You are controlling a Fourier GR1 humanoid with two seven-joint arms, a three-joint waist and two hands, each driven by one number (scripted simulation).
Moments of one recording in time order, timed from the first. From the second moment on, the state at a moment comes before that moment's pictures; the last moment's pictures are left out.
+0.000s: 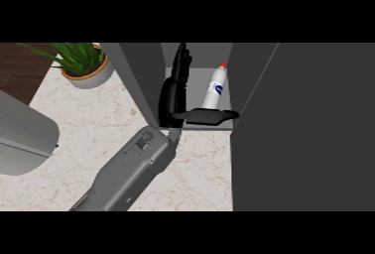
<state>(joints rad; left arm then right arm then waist) -0.74 0.01 -0.48 -1.01 0.56 0.58 -0.46 0.92 -0.10 -0.16 -2.40 -0.32 0.61 -0.29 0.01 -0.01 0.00</state>
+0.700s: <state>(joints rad) -0.31 0.11 -0.68 -1.55 0.49 0.66 -0.38 0.90 -0.18 -0.09 -2.40 -0.30 0.66 -0.24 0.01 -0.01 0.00</state>
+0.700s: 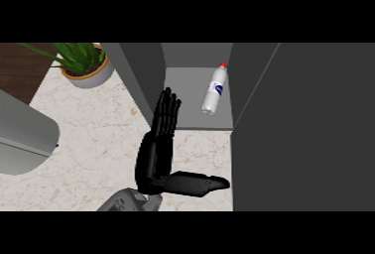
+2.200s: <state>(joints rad) 0.26 0.44 -0.63 -2.04 0.51 0.58 -0.52 0.69 -0.13 0.57 -2.48 0.04 0.53 0.15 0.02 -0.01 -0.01</state>
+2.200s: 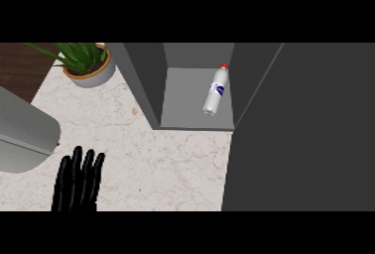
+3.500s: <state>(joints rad) 0.44 0.58 -0.51 -2.12 0.62 0.39 -0.60 0.17 -0.17 0.75 -2.45 0.11 0.49 0.43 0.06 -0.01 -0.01</state>
